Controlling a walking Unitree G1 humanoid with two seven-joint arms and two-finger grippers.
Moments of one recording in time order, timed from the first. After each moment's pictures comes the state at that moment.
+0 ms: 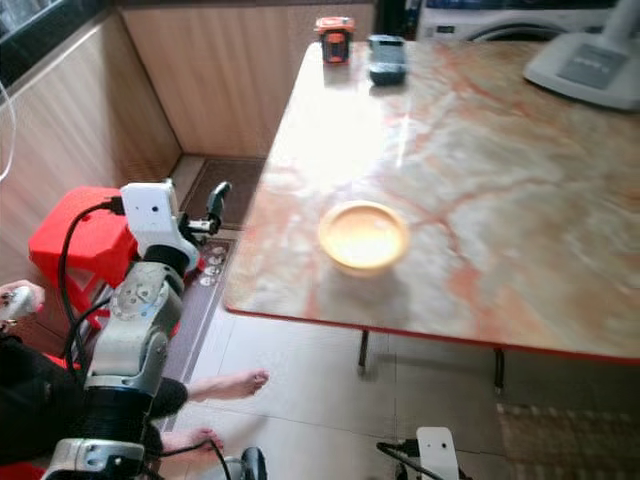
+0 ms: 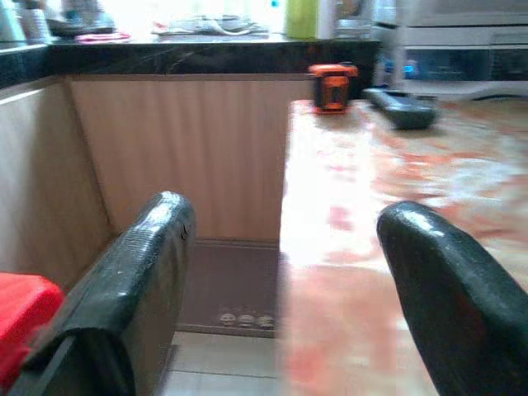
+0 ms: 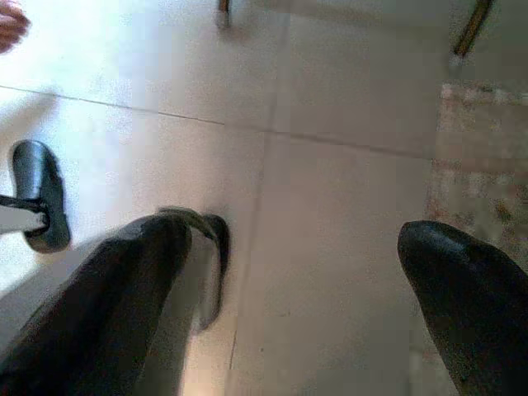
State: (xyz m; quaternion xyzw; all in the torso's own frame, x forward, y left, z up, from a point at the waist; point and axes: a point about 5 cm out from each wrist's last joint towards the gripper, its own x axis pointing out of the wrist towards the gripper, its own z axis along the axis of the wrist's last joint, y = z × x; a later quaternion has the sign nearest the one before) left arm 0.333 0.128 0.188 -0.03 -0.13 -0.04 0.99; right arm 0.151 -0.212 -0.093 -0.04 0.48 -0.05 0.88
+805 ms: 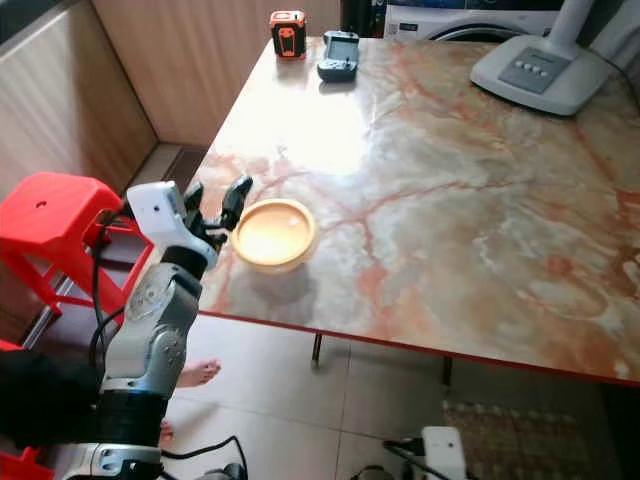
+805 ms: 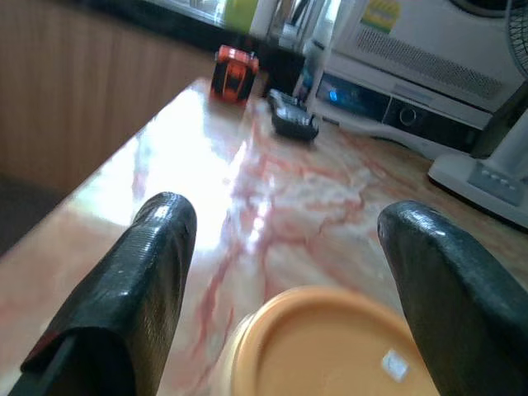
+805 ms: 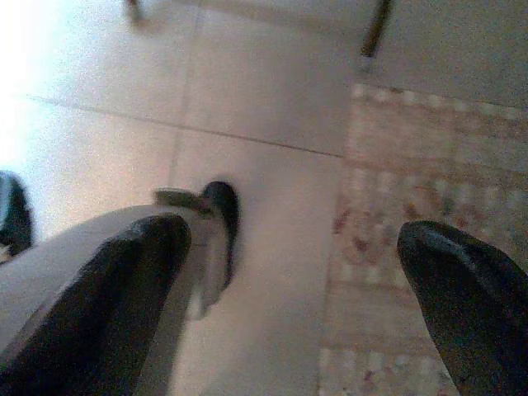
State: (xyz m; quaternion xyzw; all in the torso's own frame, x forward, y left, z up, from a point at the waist) left arm 0.329 0.121 0.185 -0.18 -0.12 -0.10 0.97; right arm 0.157 -0.212 -0.091 -0.04 0.47 -0.05 0.88
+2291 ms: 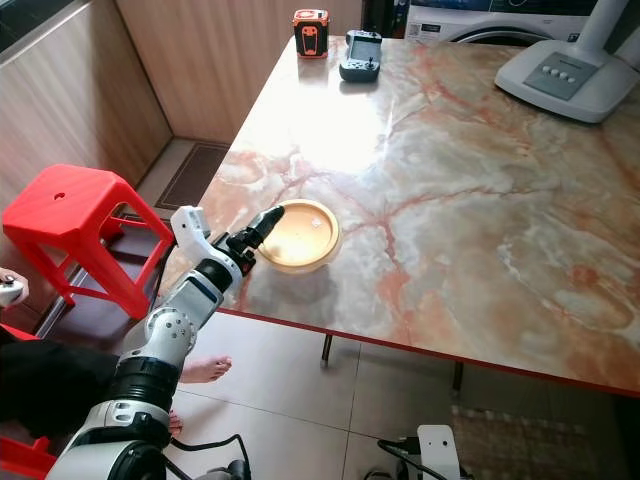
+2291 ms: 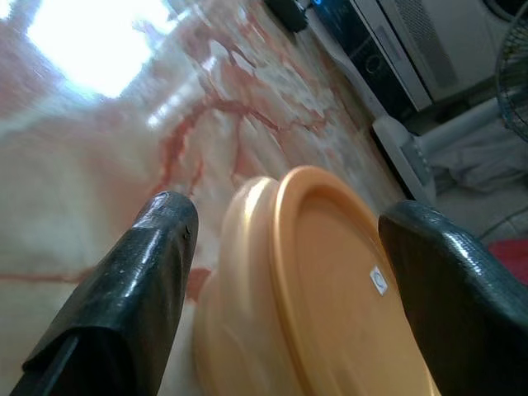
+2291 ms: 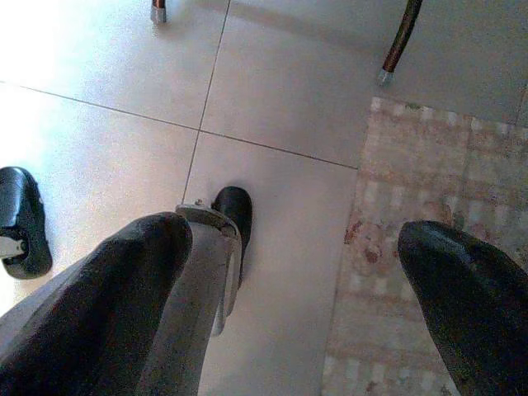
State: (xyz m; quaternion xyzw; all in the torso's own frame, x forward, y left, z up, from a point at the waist) left arm 0.358 0.099 0.143 -0.38 0.04 -0.20 0.90; right arm 0.159 -0.211 -0.090 -0.04 0.47 -0.05 0.88
